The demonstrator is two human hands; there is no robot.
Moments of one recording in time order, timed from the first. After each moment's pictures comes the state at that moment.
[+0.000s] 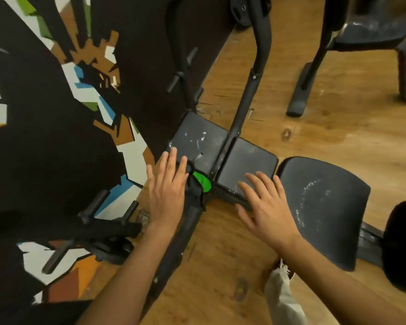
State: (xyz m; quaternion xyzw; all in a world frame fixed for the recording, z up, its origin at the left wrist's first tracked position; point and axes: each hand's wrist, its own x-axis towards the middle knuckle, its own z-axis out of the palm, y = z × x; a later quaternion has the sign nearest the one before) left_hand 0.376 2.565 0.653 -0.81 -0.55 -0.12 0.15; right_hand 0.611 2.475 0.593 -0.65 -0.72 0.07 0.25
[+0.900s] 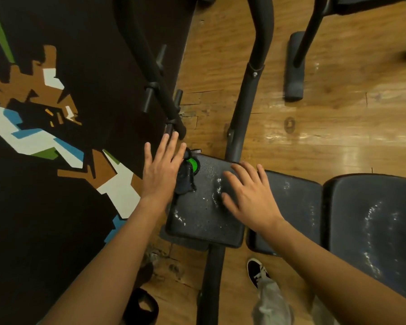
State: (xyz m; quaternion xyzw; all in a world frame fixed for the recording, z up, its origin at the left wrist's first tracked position) left_hand 0.351 2.943 0.584 -0.89 -0.40 0.06 0.19; right_hand 0.545 2.781 0.527 -0.72 -0.64 0.13 0.23
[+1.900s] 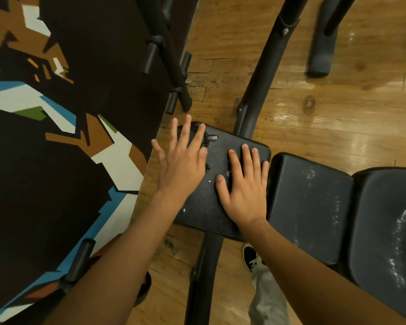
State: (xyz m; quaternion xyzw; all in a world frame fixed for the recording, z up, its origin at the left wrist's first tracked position) left_hand 0.365 2.916 0.534 -0.85 -0.52 0.05 -0.01; right_hand 0.474 2.806 0.444 -0.78 -0.52 0.17 0.32
